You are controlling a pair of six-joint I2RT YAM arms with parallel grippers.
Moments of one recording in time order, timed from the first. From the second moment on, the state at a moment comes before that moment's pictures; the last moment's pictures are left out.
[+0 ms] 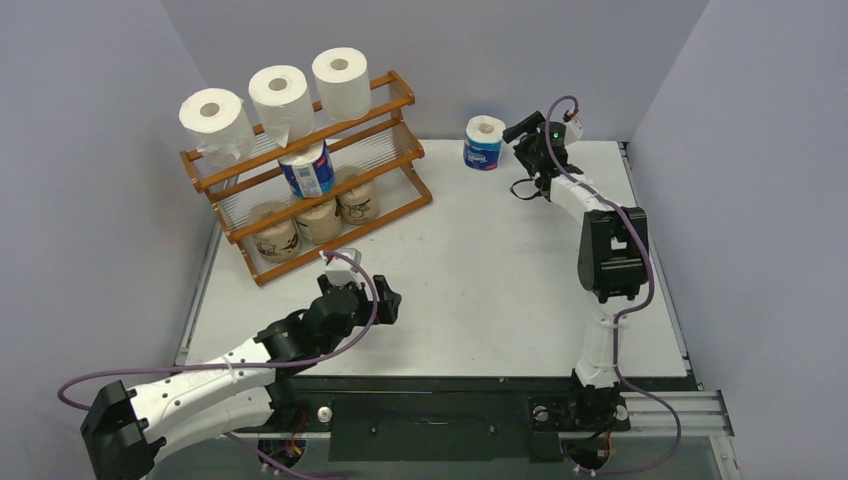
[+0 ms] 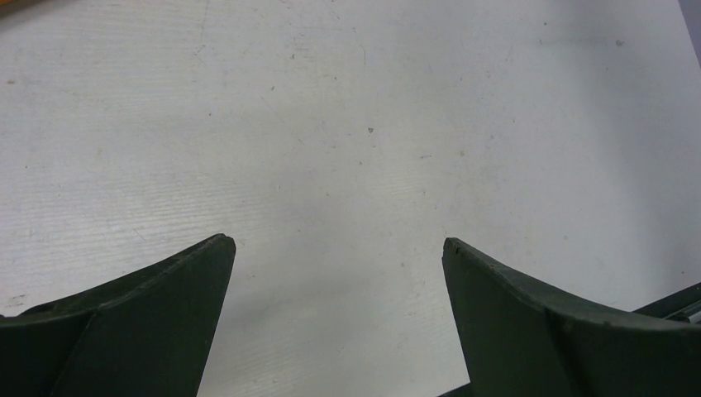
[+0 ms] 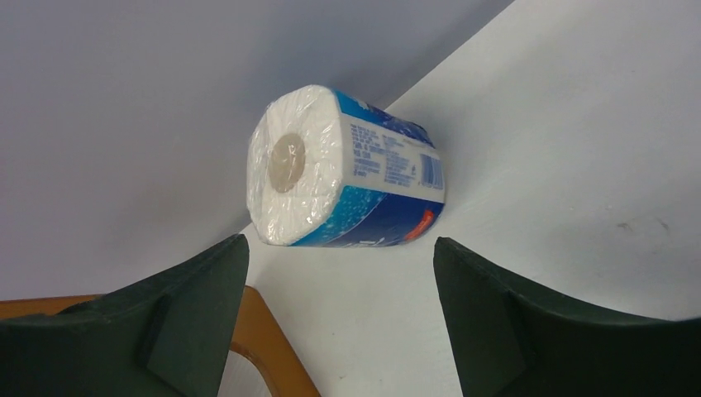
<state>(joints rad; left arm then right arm) -0.96 0.80 0.46 -0.15 -0.47 -0.69 0.12 2.08 1.57 0.15 0.09 0.89</state>
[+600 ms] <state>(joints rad) -0.95 0.92 0.45 -0.04 -0.47 -0.66 0.12 2.31 1.91 0.07 -0.03 0.94</state>
